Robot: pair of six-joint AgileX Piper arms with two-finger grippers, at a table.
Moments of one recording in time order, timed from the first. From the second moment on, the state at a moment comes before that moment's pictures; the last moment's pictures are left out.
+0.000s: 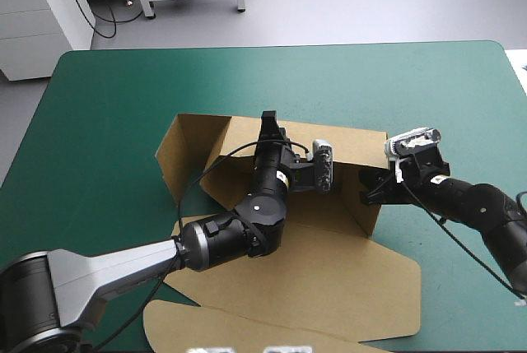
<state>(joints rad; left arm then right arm) -1.12 1.69 -1.25 1.31 0.85 -0.29 0.12 1.11 -0.74 0.75 0.47 -0.80</state>
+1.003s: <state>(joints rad) -1.11 1.77 -1.36 1.23 0.91 -0.20 0.11 1.21 -0.81 0.66 0.55 -0.53</state>
